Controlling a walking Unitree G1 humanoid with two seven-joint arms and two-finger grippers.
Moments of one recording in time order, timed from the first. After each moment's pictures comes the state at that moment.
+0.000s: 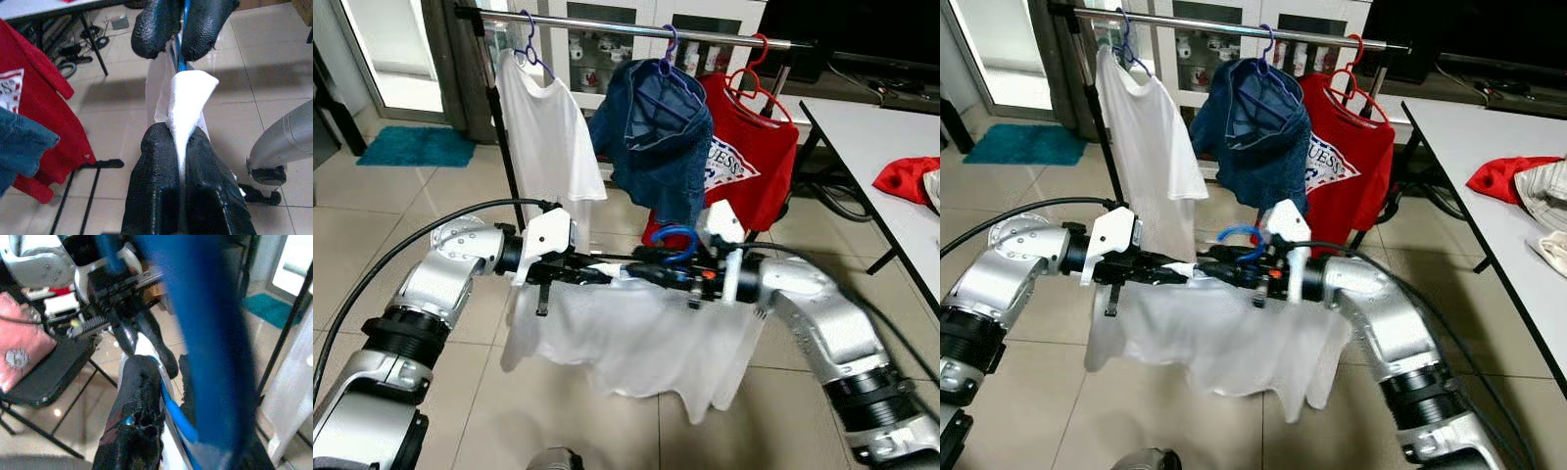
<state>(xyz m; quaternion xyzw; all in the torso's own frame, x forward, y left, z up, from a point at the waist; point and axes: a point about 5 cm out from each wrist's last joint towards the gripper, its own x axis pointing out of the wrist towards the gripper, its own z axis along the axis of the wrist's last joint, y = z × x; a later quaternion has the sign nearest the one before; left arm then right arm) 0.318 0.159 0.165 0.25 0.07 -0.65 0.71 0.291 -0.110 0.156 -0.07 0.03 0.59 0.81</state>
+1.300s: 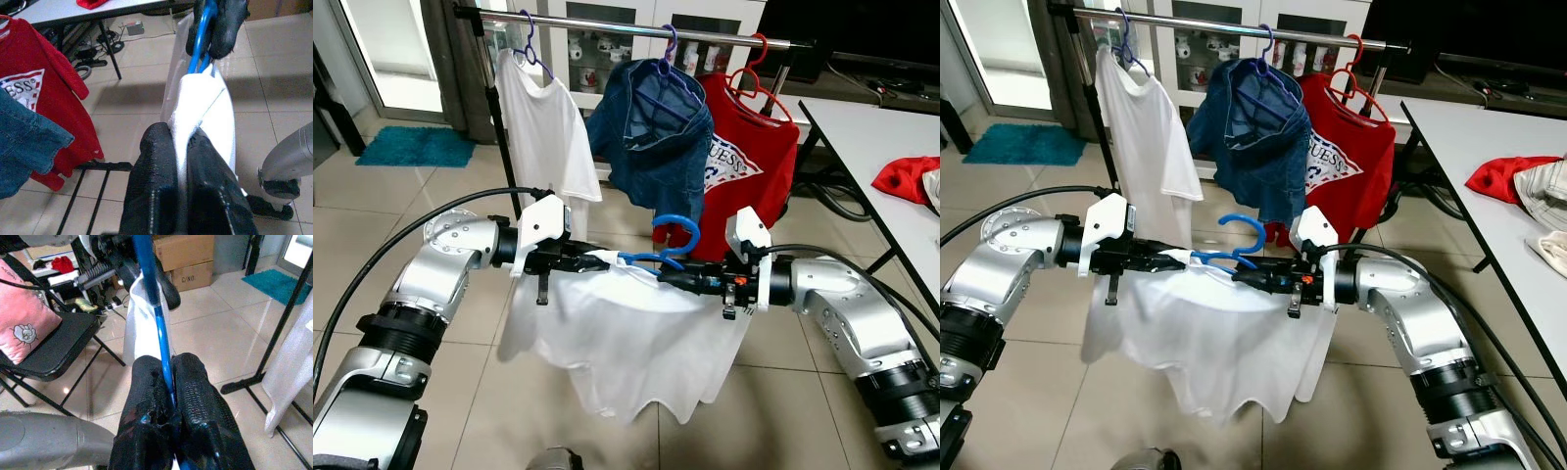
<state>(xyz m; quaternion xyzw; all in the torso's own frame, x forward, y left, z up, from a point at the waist) 0.324 0.164 0.172 0.23 0.06 -0.63 0.74 0.291 -0.144 0.147 -0.08 0.08 0.60 0.79</state>
